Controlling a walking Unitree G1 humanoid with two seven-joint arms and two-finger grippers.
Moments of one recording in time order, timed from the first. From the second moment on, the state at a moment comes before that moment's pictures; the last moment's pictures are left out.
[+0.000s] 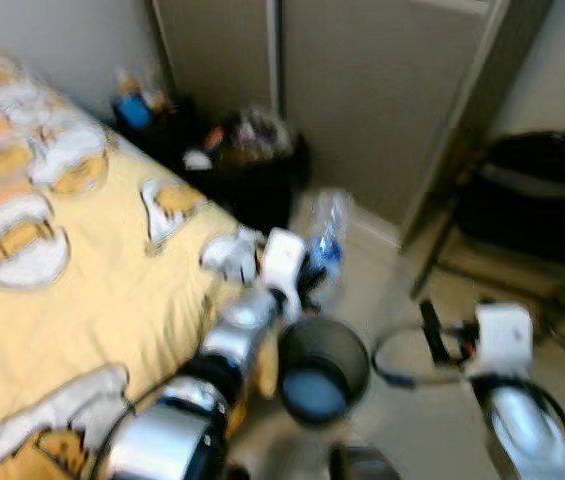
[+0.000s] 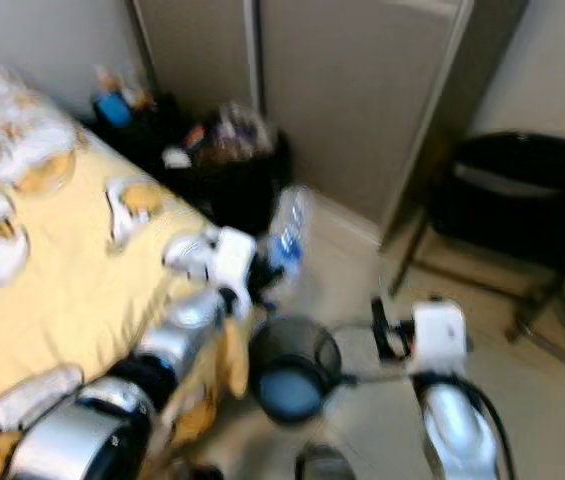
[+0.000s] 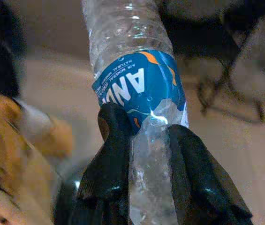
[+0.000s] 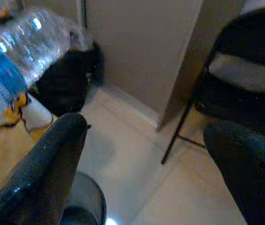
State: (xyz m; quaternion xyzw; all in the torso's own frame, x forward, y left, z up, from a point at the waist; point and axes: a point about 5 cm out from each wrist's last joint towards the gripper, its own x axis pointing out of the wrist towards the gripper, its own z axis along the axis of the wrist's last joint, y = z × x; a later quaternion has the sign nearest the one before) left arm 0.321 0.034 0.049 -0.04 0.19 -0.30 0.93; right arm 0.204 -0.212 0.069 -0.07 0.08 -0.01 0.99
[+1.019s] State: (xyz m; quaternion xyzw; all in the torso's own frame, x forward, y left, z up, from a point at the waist) left arm 0.323 0.029 0.046 0.06 0.20 -0.31 0.93; right arm 0.163 -0.203 0.082 -0.06 0.12 -0.02 0.99
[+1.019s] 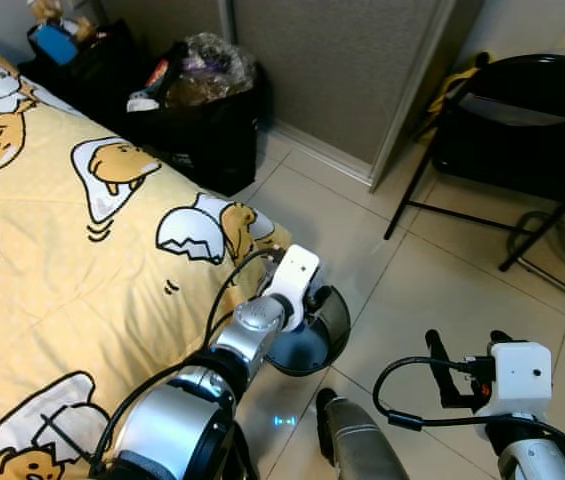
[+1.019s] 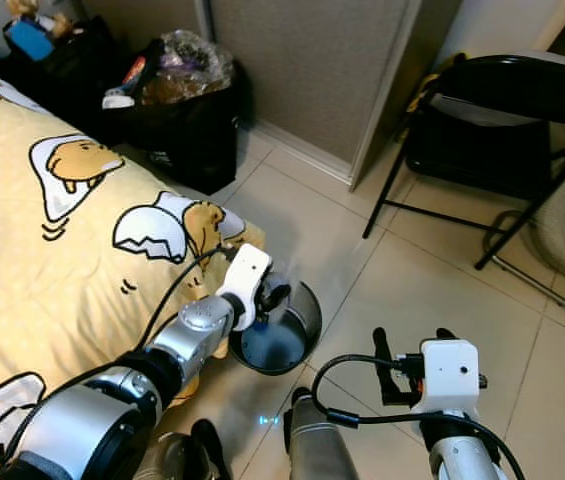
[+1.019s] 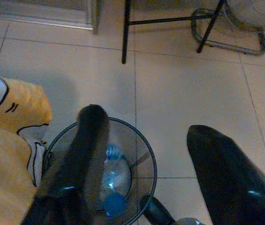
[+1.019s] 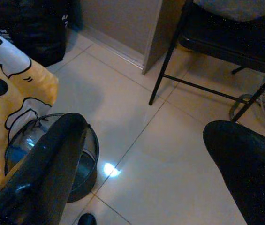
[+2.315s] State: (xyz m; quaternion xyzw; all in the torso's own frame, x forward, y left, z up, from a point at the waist) left arm 0.311 0.107 0.123 -0.06 -0.05 -0.20 0.98; right arm 0.279 -0.199 0.107 -0.04 -0.03 -0.03 1.00
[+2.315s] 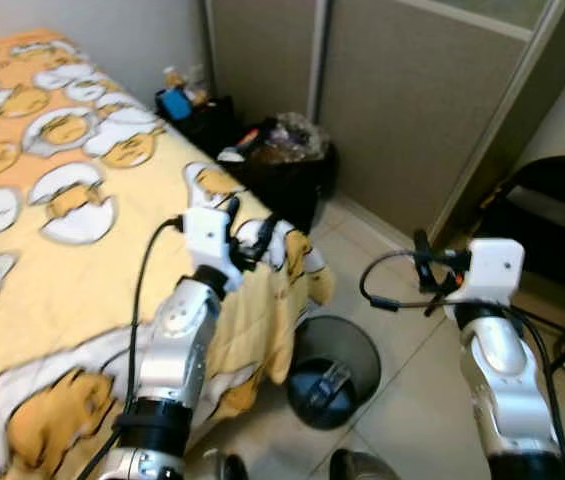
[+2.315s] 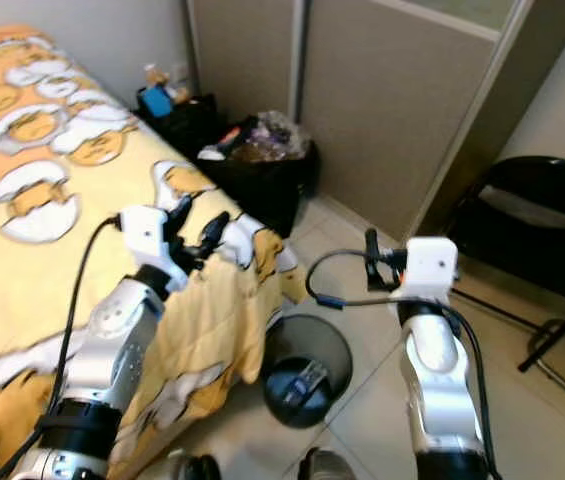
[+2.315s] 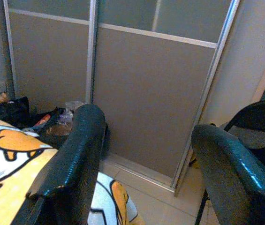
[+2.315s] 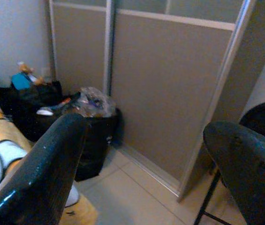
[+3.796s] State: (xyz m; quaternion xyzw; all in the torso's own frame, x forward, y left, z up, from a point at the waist) left arm 0.310 0.107 0.090 -0.04 0.03 -0.20 0.98; right arm 0.259 -0.212 0.095 -0.03 -0.03 -0.06 1.00
